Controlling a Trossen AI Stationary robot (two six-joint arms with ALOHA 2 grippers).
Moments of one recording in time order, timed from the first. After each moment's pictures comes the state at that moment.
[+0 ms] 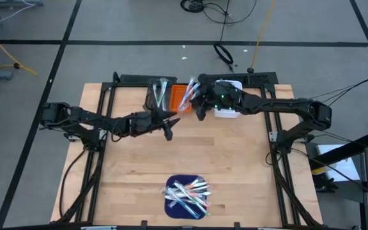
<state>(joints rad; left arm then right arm) 0.07 1.42 0.61 0.59 -0.35 -0.20 -0.33 1.49 1.05 0.08 -0.03 0.20</state>
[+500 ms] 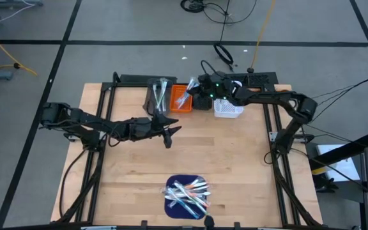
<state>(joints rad) -0.01 1.42 0.61 0.59 -0.34 -0.22 -0.52 1.69 1.05 0.31 -0.21 0.29</state>
